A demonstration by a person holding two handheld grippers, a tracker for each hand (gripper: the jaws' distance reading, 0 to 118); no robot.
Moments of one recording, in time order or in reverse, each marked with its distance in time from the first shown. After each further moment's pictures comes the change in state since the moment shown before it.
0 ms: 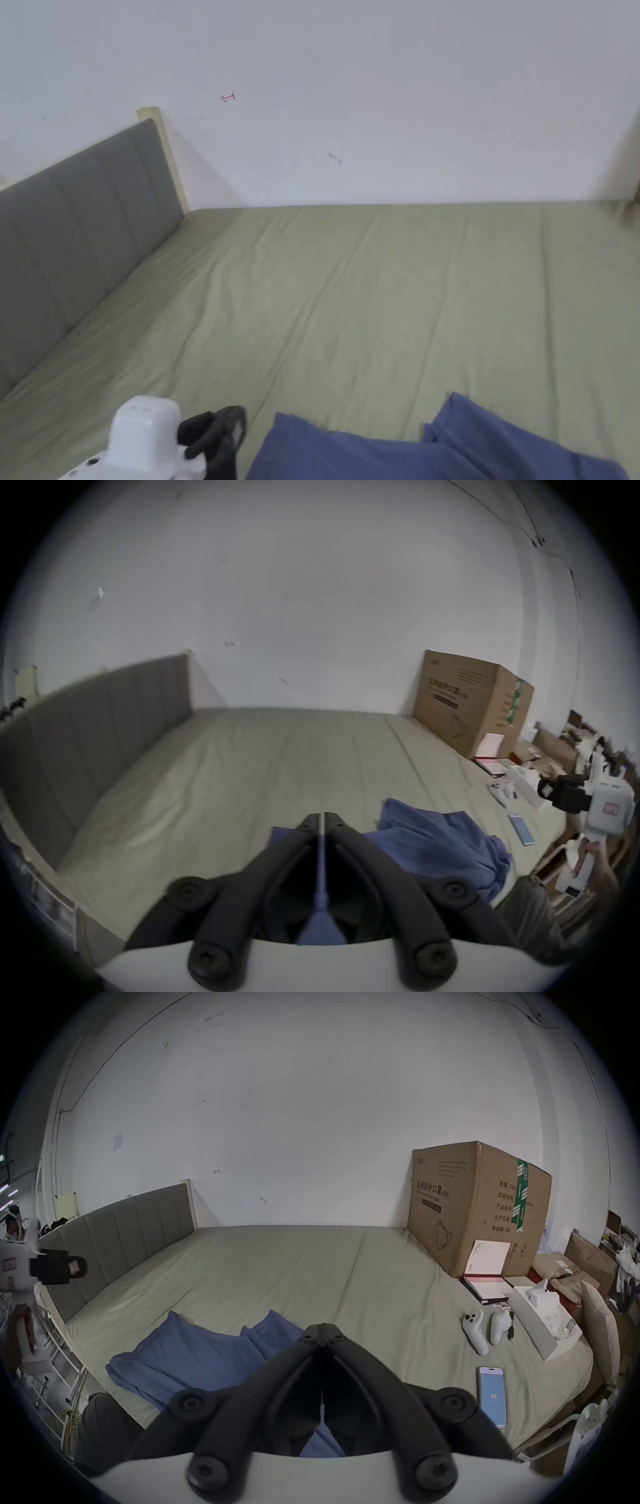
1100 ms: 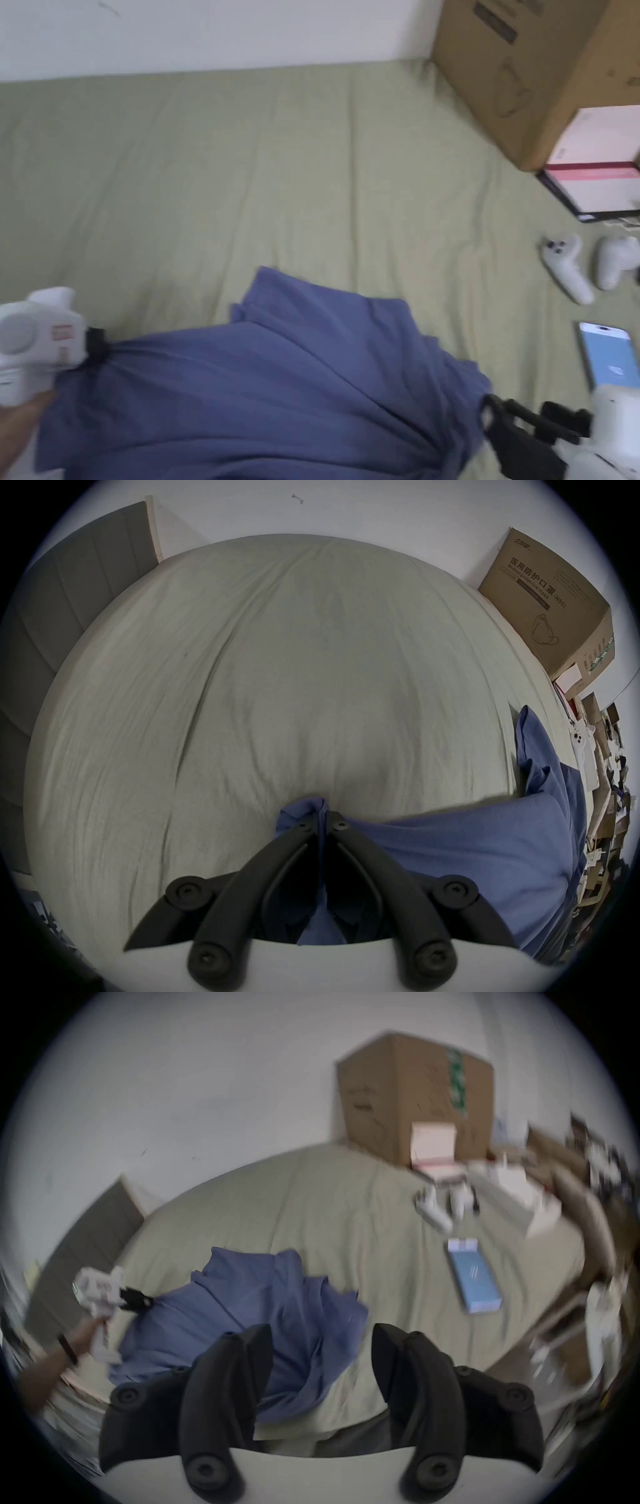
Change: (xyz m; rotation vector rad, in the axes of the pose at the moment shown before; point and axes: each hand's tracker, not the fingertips) left arm -0.045 -0.066 -0.294 -0.664 0.111 0.094; right arm 0.059 -0.062 0.004 -0.355 -0.141 -0.425
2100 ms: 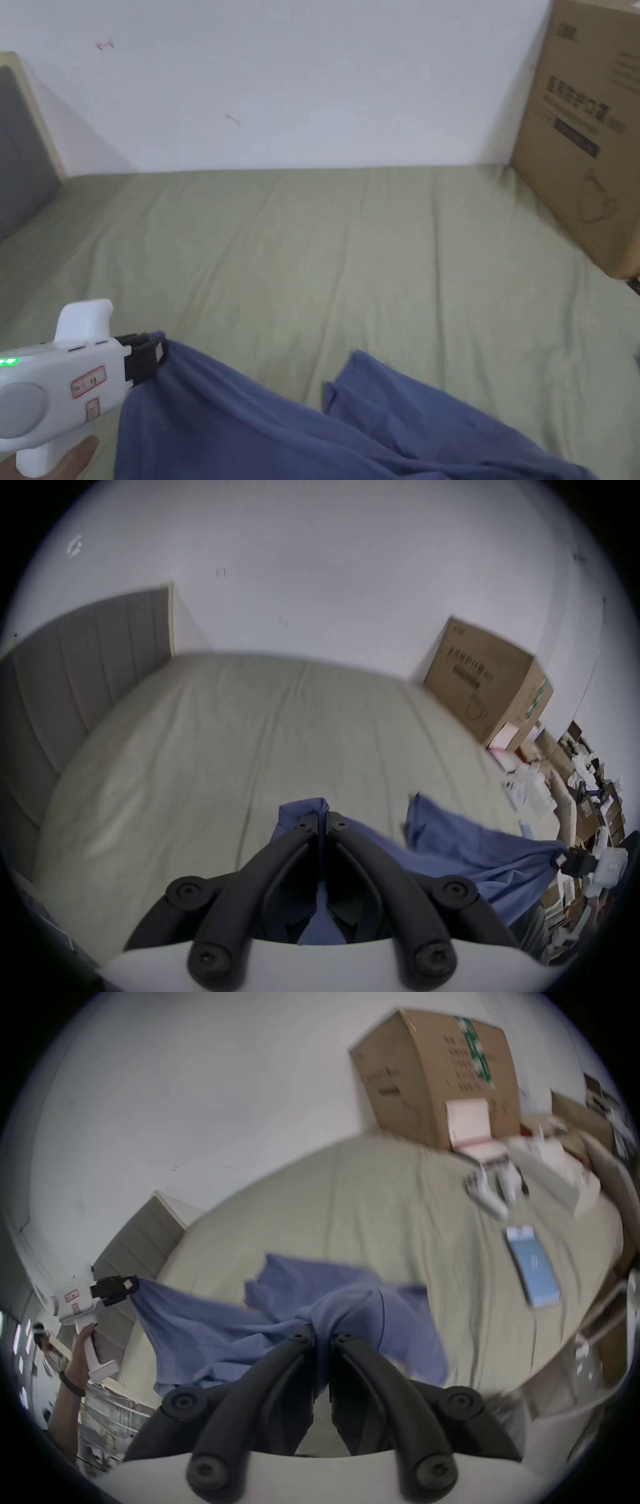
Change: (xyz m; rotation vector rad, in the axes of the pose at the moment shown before) left arm -0.023 -0.027 0.215 0.512 -0.139 -0.017; right arm -0.030 0.014 -0.007 0.069 0.195 0.059
